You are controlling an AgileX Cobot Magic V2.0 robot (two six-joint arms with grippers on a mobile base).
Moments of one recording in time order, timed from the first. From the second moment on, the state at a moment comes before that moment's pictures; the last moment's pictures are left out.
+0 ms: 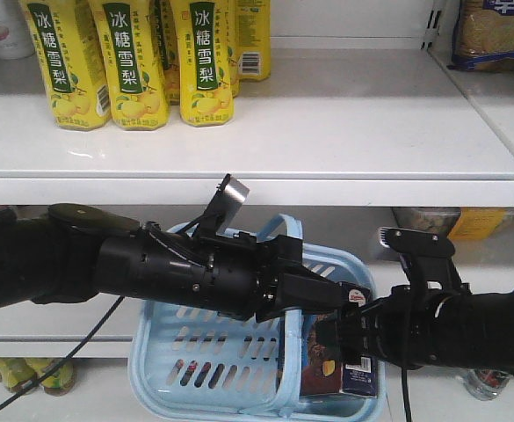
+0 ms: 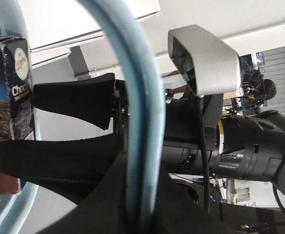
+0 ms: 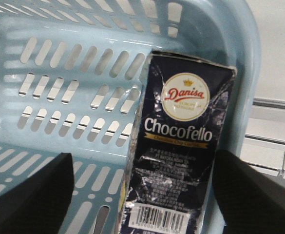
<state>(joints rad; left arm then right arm) -0.56 1.68 -1.01 -1.66 0.89 0.78 0.43 1.31 -0.62 0.55 0.37 -0.11</state>
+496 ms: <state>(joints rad) -0.56 1.68 -1.01 -1.66 0.89 0.78 0.43 1.38 -0.63 0.56 0.34 -0.11</state>
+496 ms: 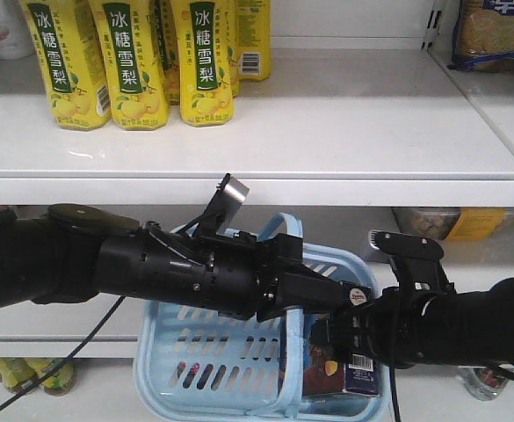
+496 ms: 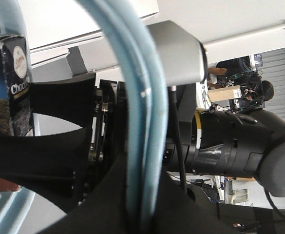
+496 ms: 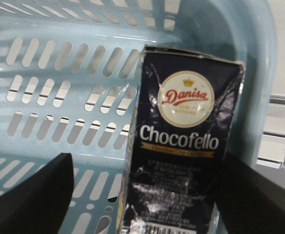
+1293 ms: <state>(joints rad) -0.56 1.68 -1.01 -1.66 0.89 0.78 0.43 1.47 -0.68 0.81 0.38 -0.35</state>
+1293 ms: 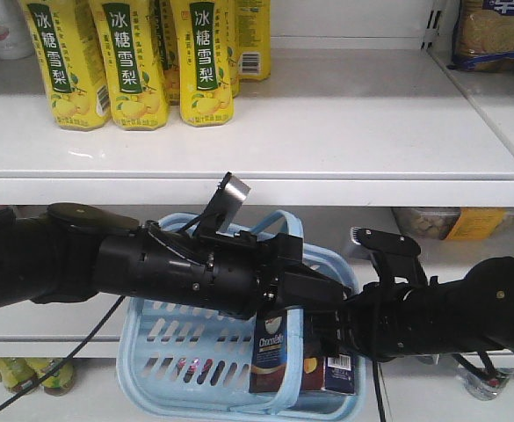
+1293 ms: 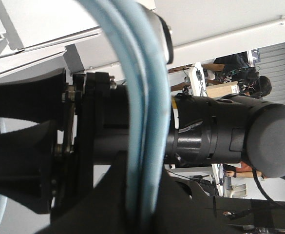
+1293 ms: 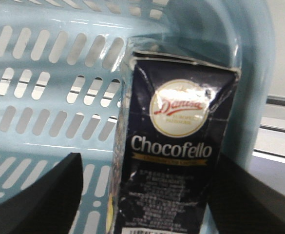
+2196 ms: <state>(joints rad) -0.56 1.68 -1.01 -1.67 0.89 0.78 0.43 1.58 -0.68 0.95 0.35 -0.49</state>
